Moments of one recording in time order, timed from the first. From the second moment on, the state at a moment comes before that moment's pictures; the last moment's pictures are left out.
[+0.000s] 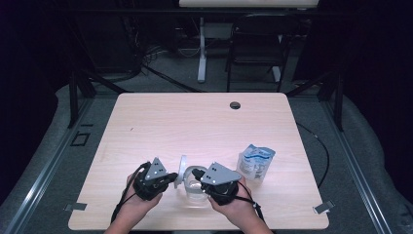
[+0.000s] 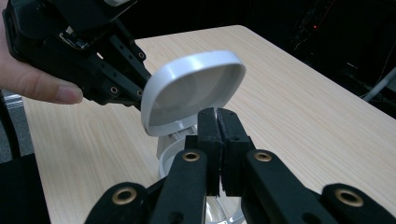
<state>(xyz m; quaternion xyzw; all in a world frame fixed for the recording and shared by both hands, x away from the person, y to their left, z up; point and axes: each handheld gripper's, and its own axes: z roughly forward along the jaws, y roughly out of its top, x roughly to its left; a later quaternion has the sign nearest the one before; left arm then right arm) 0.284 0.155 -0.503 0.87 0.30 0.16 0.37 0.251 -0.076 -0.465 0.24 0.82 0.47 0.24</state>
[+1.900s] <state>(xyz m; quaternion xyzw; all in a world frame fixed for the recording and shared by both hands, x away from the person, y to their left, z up) 0.288 0.190 -0.509 0.81 0.37 0.16 0.42 0.251 -0.112 -0.484 0.27 0.80 0.48 0.24</state>
